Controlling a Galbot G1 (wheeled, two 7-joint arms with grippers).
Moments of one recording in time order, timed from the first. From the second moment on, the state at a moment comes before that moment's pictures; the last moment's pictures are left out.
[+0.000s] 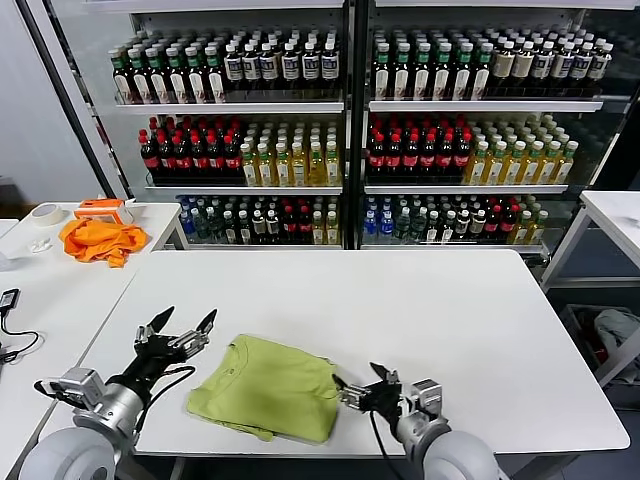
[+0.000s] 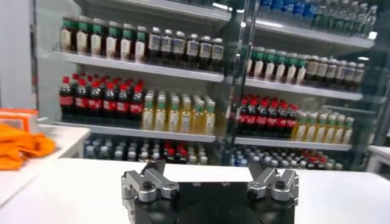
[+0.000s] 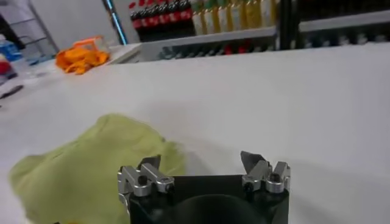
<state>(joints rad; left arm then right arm) 1.47 -1.04 -0.69 -2.20 -0.71 0.39 -0.03 -1.21 1.05 0.06 2.08 0.74 -0.57 0.25</state>
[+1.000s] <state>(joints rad) 1.53 -1.06 -0.75 -2.17 -0.60 0.37 -0.03 -1.01 1.16 -0.02 1.89 0.76 -0.53 0.24</state>
